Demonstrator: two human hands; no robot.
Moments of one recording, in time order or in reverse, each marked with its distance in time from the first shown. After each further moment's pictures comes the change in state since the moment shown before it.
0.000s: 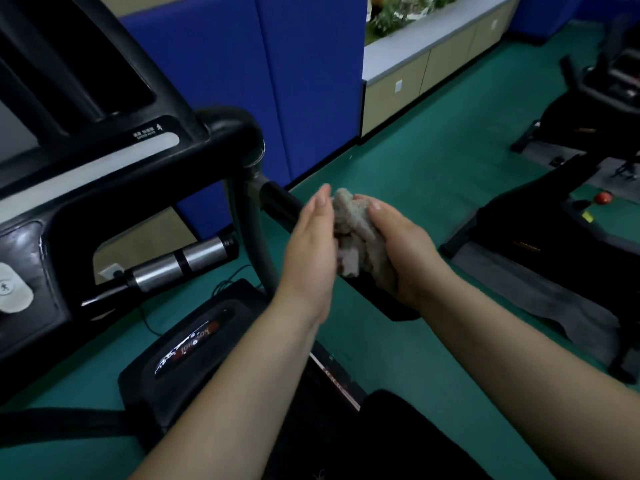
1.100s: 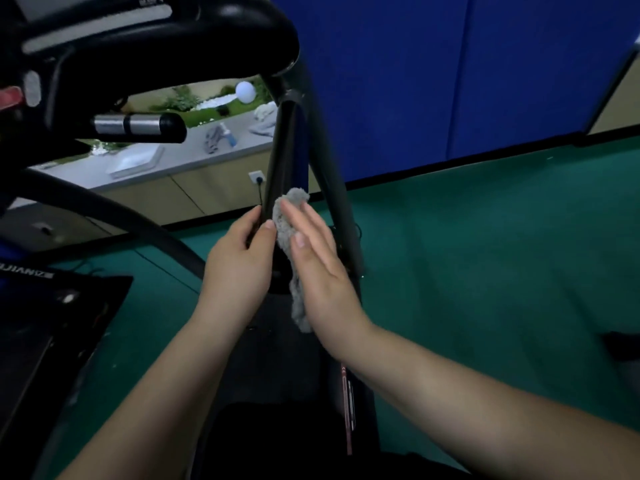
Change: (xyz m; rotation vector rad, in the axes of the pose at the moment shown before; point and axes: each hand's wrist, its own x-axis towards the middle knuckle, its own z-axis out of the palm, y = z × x) left_hand -0.003 -0.135 0.125 0.677 1.032 -0.080; right_hand 0.048 0.082 -0.155 -0.058 -0.895 -0.110
